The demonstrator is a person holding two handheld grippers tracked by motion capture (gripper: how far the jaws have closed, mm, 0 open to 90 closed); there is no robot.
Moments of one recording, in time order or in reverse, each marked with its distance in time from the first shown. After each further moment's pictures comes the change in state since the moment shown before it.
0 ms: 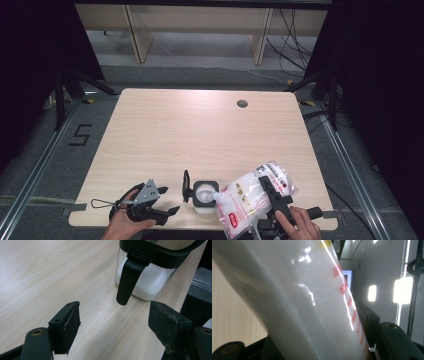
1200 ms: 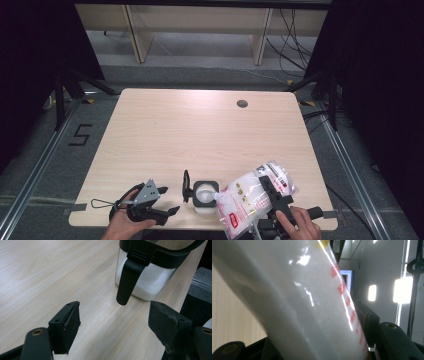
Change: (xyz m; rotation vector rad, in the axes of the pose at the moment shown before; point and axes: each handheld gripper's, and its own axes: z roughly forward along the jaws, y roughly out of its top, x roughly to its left) left arm 0.000 0.000 0.000 -0.001 0.000 -0.002; right arm -0.002 -0.001 0.001 -0.013 -0.008 -0.002
